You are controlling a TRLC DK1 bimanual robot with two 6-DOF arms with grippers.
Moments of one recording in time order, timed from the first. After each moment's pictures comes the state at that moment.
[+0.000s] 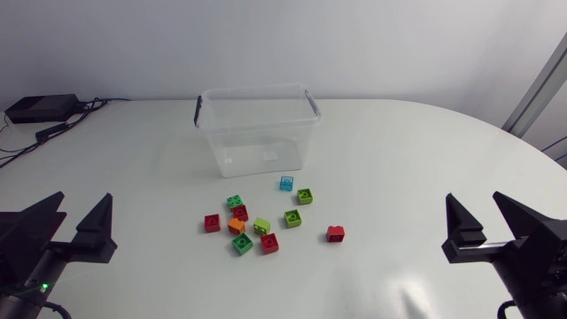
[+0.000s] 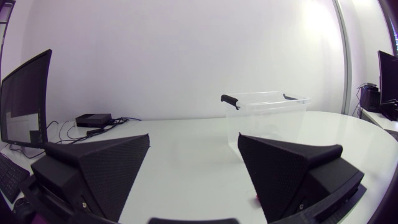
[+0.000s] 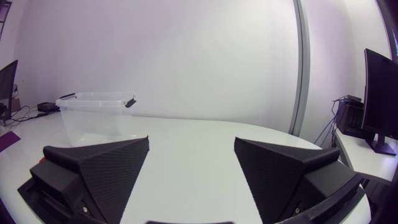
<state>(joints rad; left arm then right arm) 0.02 0.06 0.04 -0.02 0.02 0.06 0.04 0.06 0.03 -0.02 0.04 -0.02</state>
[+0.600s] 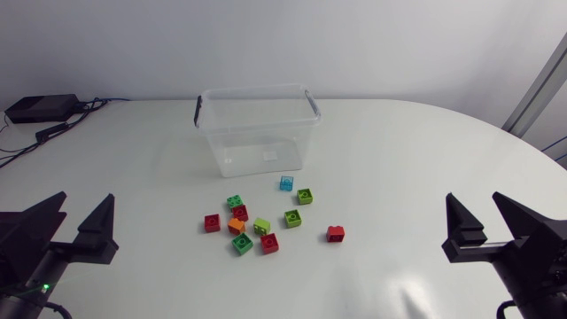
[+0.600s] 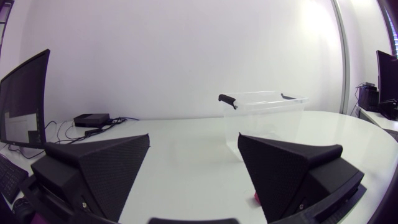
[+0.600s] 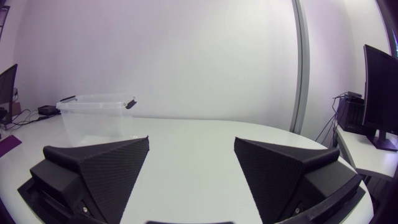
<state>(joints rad) 0.01 0.06 0.04 -0.02 0.02 0.06 0.05 0.06 0.03 -0.02 0.04 0.00</state>
